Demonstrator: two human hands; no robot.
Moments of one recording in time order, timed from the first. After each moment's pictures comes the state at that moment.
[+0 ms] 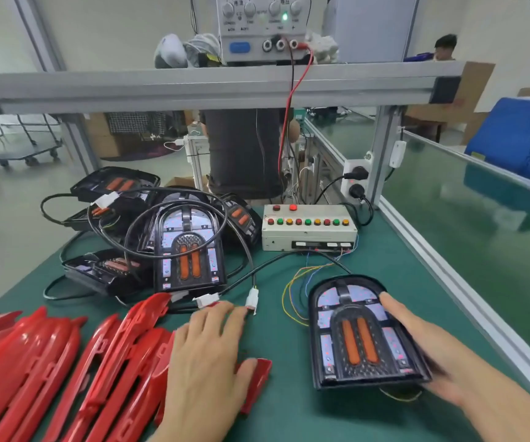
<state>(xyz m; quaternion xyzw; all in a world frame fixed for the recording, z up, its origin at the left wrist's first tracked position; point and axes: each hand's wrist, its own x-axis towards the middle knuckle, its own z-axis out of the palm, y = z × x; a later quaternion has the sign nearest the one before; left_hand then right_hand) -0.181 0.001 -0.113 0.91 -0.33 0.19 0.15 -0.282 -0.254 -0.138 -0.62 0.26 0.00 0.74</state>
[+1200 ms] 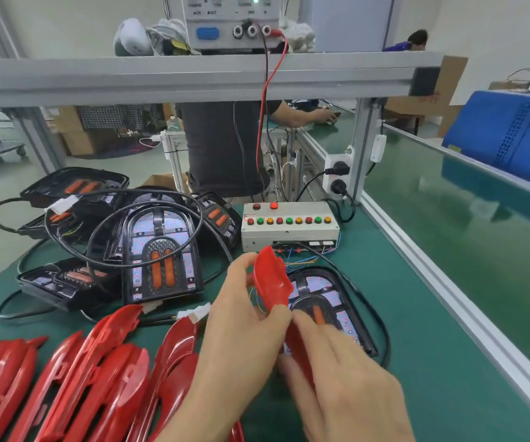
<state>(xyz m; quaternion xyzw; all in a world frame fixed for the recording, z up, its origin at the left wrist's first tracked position) -0.193 -0.066 -0.055 0.75 -0.25 -0.05 0.60 -0.284 -0.142 -0.076 -0.93 0.11 -0.34 0.09</state>
